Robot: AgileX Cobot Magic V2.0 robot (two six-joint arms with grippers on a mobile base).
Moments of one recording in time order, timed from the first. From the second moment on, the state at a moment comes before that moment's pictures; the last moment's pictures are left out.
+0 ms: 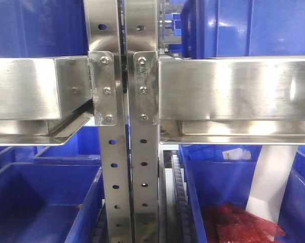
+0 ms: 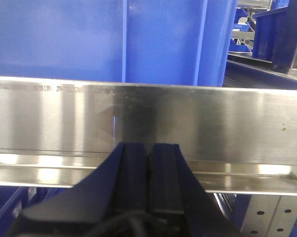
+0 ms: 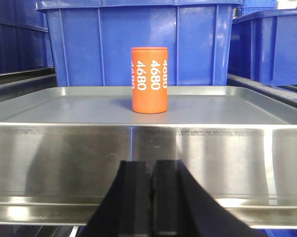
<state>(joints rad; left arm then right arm) -0.09 -0.01 0.03 -0.07 0.07 0.03 -0.05 -0.01 0.03 0.08 0.03 -0.01</state>
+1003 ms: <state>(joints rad) -0.09 -0.01 0.03 -0.07 0.07 0.03 -0.05 -0.01 0.03 0.08 0.02 -0.01</state>
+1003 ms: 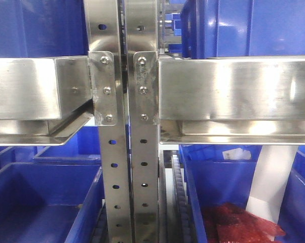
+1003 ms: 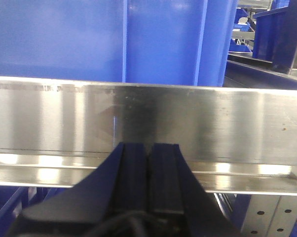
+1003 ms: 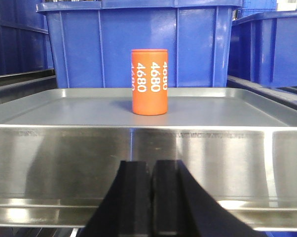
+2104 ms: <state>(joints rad) -0.09 -0.01 0.03 -0.07 0.07 0.03 -0.05 0.66 -0.61 0.09 0.25 -0.01</state>
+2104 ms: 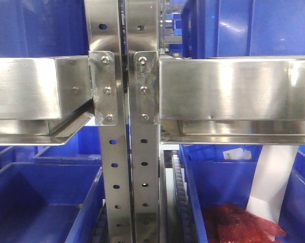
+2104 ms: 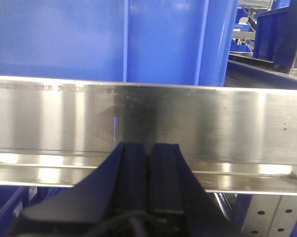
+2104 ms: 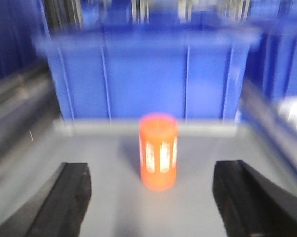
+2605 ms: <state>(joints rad) -0.09 -0.01 0.03 -0.07 0.07 0.03 -0.05 1.04 -0.61 0.09 -0.10 -0.01</state>
